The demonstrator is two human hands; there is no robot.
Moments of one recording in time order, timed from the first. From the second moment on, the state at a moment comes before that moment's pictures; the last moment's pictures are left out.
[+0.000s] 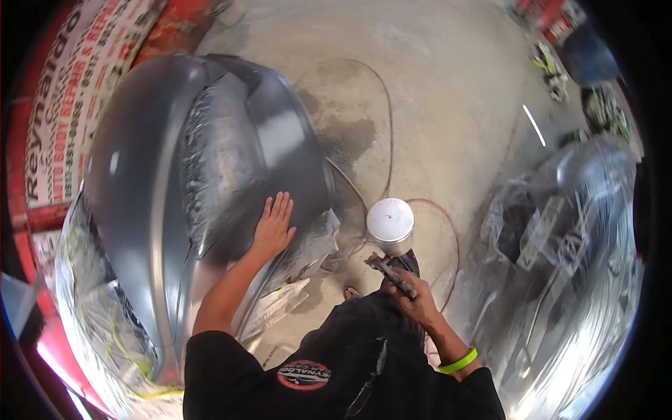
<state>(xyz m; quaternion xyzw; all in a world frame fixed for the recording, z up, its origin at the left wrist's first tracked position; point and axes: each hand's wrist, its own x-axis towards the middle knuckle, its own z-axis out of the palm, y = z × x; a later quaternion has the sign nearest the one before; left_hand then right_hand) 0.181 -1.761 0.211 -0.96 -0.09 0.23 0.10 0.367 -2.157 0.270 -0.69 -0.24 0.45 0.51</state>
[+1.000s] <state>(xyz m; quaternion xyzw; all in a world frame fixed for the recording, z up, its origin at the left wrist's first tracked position) -0.395 -2.033 0.254 -0.87 -0.44 0.23 0.07 0.074 -2.308 0.321 -0.68 -0.13 0.43 0.58</state>
